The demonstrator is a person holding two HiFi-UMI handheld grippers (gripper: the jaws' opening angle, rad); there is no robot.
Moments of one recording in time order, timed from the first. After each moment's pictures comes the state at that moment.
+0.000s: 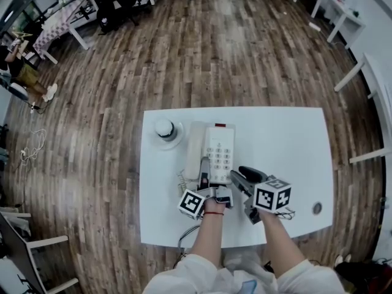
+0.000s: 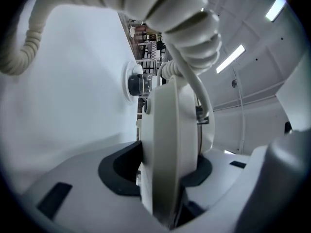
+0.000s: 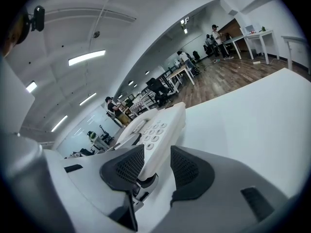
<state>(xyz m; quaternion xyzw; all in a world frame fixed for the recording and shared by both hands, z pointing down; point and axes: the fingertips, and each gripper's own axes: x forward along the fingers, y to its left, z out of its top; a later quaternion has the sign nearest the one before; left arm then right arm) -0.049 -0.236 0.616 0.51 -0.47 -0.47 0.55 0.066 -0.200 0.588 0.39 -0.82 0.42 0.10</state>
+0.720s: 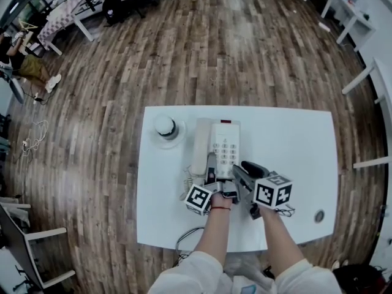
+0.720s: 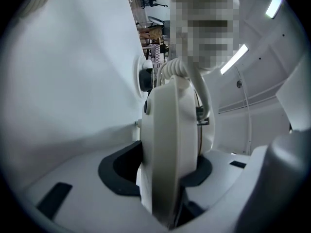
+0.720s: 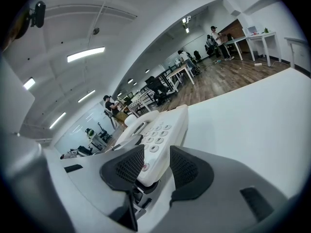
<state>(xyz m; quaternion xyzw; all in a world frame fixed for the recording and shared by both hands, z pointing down) -0.035 -0.260 0.649 0.49 -0.50 -0.46 0.55 0.070 -0.233 0.617 0.39 -0.82 0.40 0.11</state>
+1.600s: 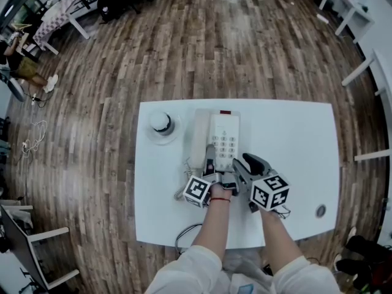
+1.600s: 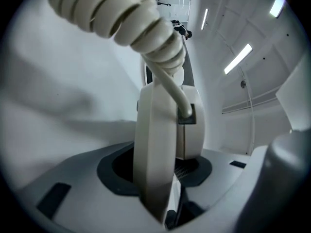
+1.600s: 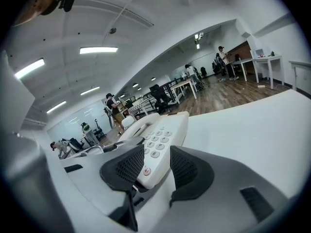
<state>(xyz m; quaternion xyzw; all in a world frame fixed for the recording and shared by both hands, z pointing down) -0.030 -0.269 0.666 0.47 -0.50 -0.46 0.56 0.079 -0.235 0.621 0.42 -0.85 0.31 0.11</state>
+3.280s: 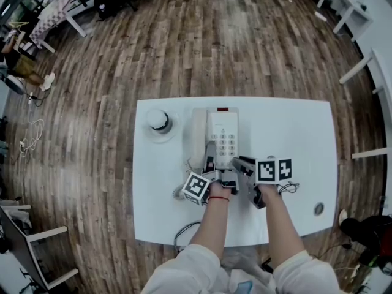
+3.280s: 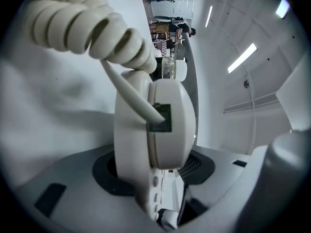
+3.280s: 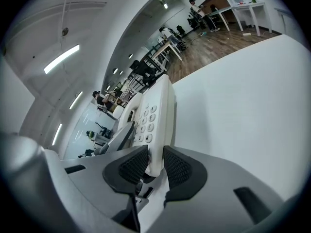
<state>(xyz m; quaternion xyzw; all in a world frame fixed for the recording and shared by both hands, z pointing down) -0.018 -0.275 0.662 0.47 -0.48 -0.45 0.58 0.082 -0.231 0.656 0.36 -0.74 0.54 0.17</state>
